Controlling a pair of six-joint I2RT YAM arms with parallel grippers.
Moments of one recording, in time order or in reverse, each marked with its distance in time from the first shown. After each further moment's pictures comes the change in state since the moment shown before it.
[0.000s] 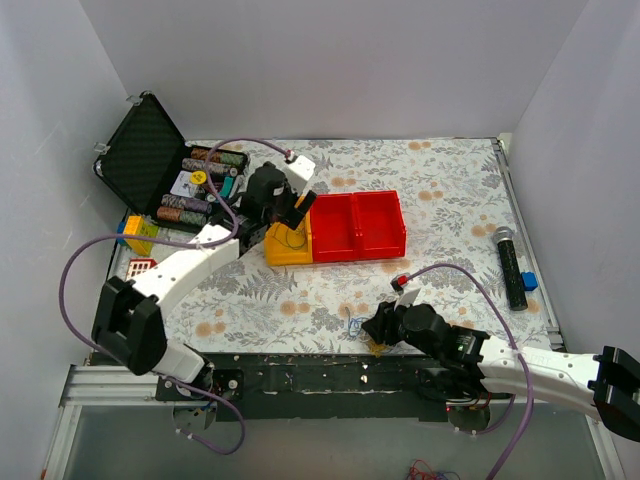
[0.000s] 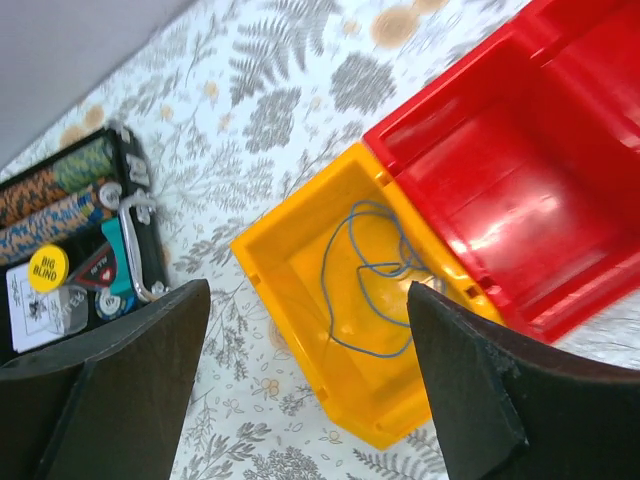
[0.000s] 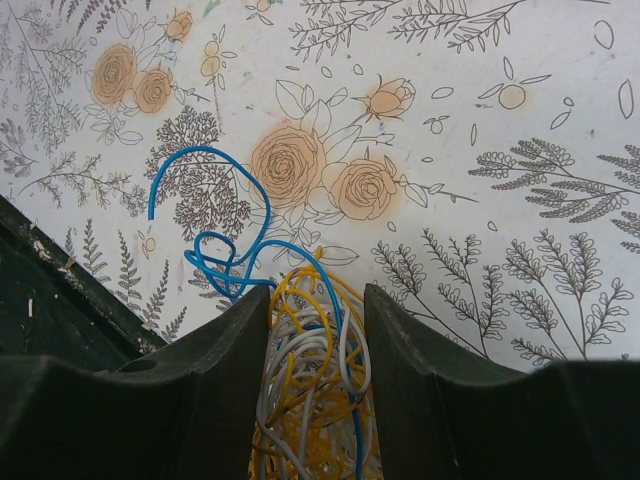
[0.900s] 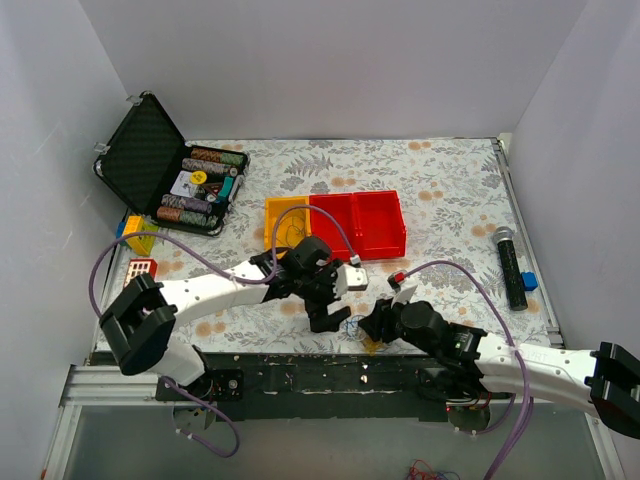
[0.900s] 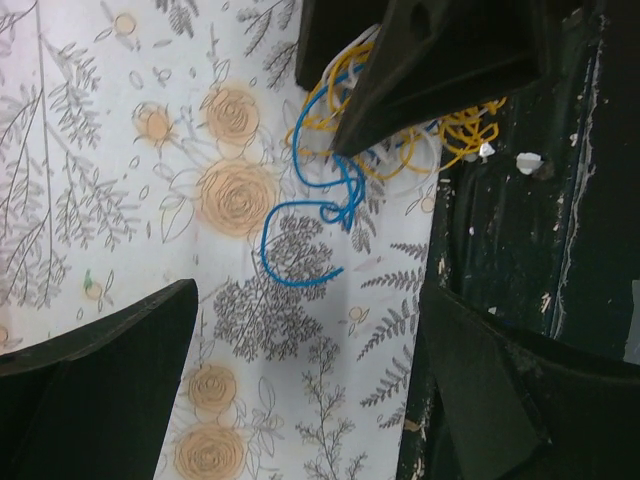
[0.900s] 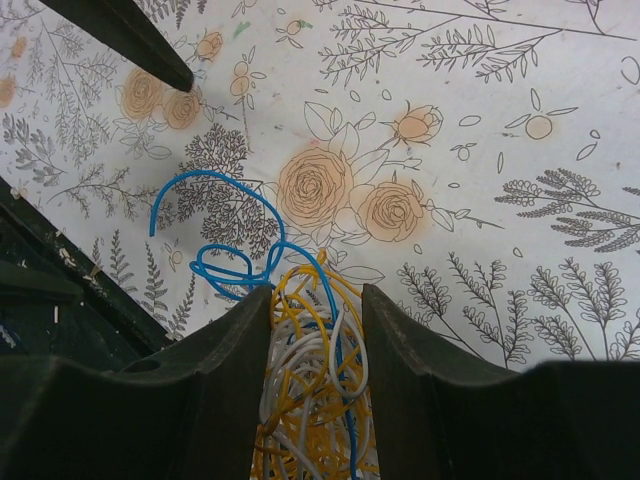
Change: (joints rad) left arm -0.344 -0.040 -0.222 -0.220 0.700 0.078; right arm 0.000 0.045 0.031 0.037 -0.014 -0.008
